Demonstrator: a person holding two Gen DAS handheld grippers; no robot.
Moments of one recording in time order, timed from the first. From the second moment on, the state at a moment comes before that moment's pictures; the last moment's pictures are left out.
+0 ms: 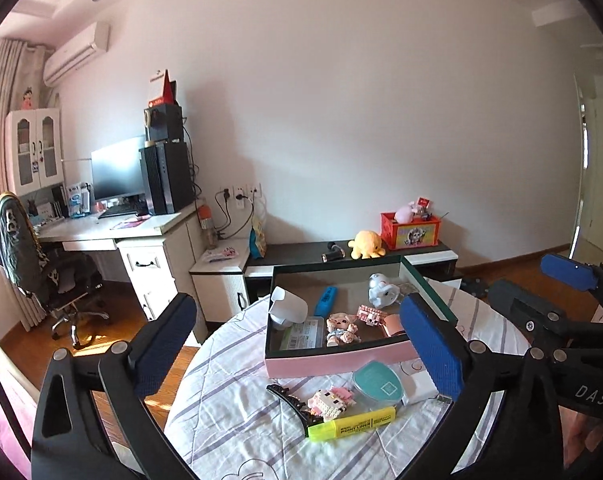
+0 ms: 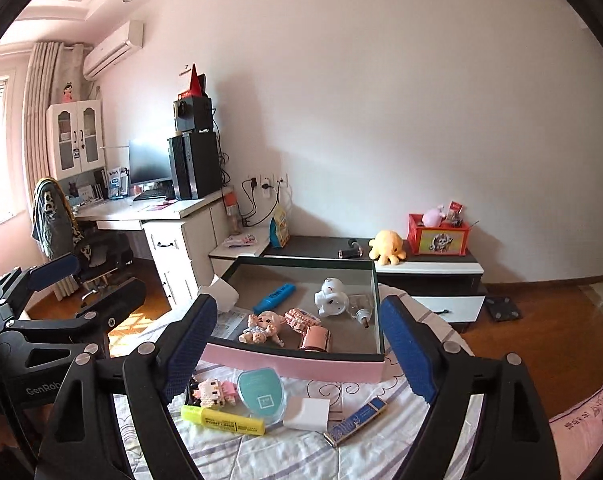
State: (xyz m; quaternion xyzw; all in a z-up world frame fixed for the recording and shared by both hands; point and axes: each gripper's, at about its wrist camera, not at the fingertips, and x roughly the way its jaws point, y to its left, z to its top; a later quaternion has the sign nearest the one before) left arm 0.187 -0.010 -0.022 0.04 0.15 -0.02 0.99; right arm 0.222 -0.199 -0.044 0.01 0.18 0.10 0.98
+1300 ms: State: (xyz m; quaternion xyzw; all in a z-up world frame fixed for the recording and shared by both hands) left arm 0.098 -0.007 -0.035 0.01 0.13 -0.03 0.99; right arm 0.097 -0.192 -0.047 -0.01 0.13 0.04 0.99
